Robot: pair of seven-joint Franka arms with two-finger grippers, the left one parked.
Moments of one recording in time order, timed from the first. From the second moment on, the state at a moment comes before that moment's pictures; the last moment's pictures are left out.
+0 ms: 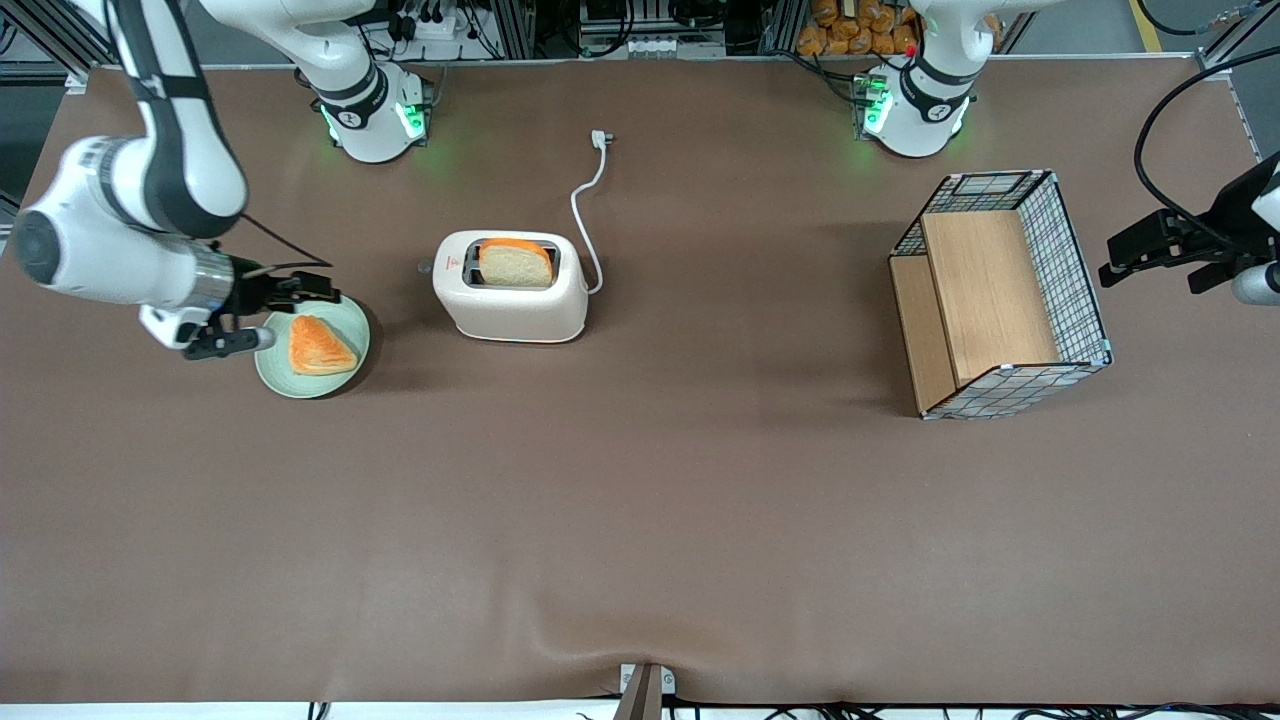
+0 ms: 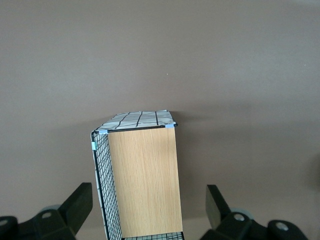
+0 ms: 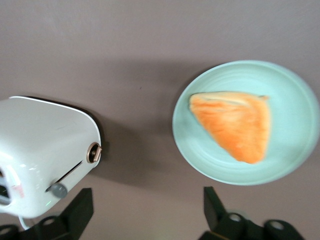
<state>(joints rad) 0.11 0.04 -0.19 -2.13 0.24 1.88 -0.28</state>
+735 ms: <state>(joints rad) -0.02 0.16 -0.18 -1.43 0.19 1.42 -0.27</state>
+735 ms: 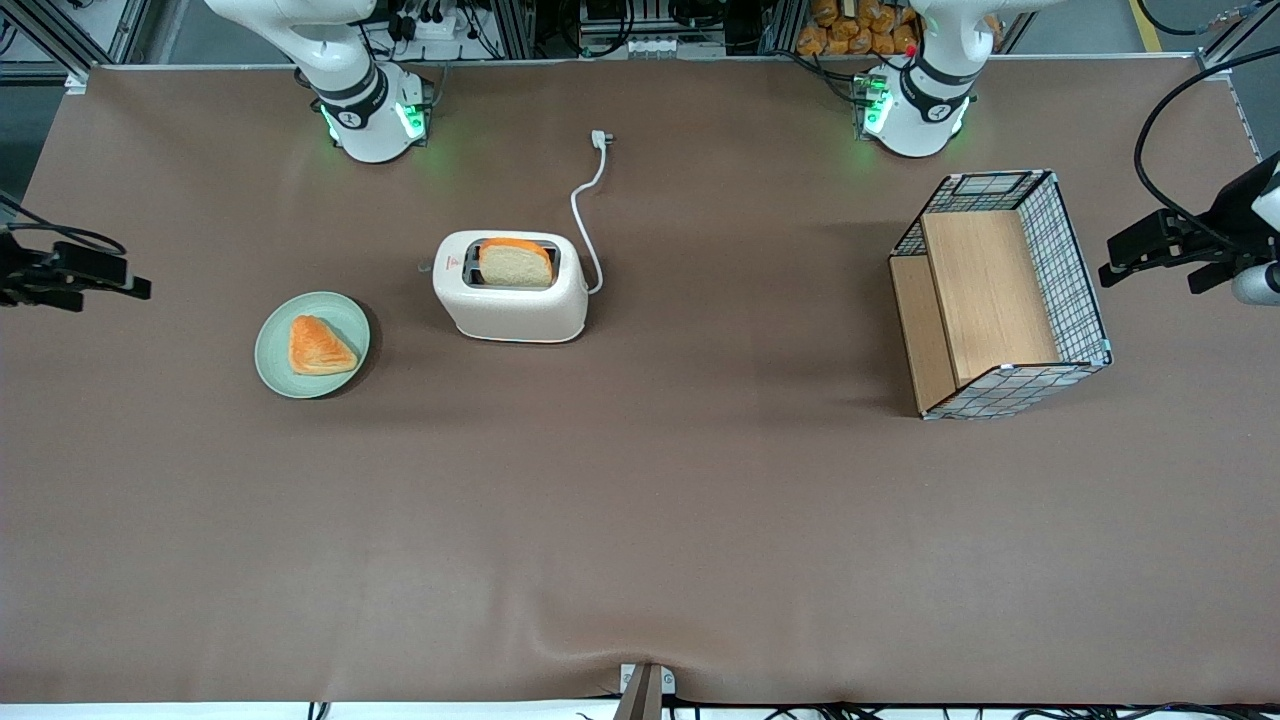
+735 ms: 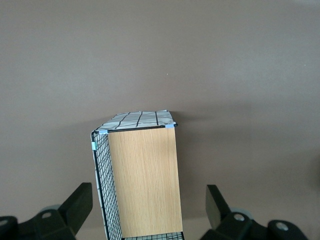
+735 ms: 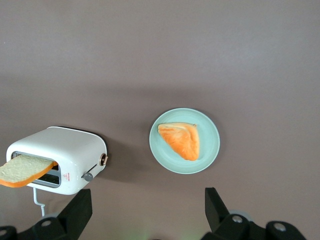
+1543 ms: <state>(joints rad) -0.02 0.02 -0.13 -1.39 0.11 1.37 -0.06</state>
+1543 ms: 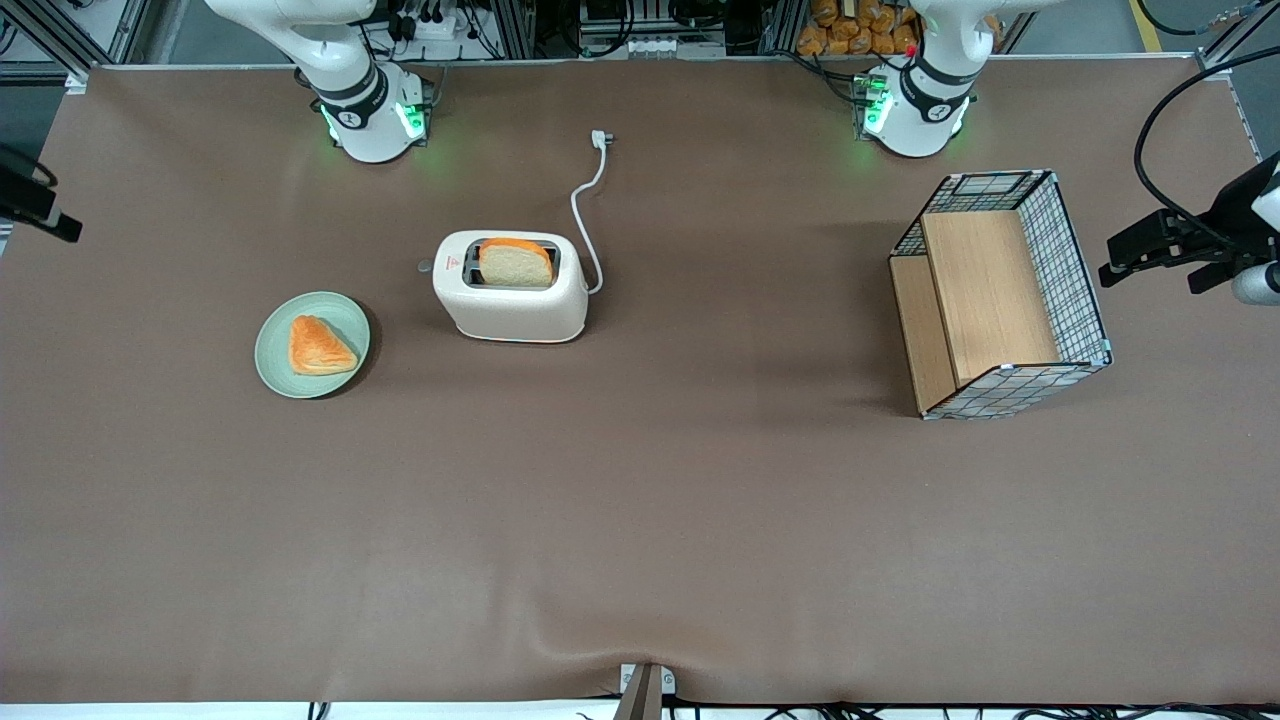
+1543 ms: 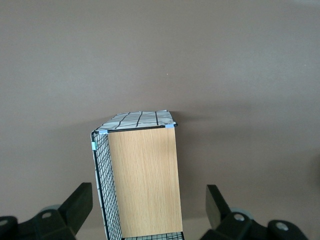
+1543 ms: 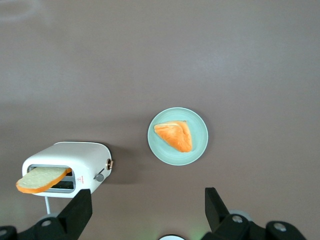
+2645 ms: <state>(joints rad) -0.02 -0.02 -0.07 -1.46 0.07 1.44 -0.05</state>
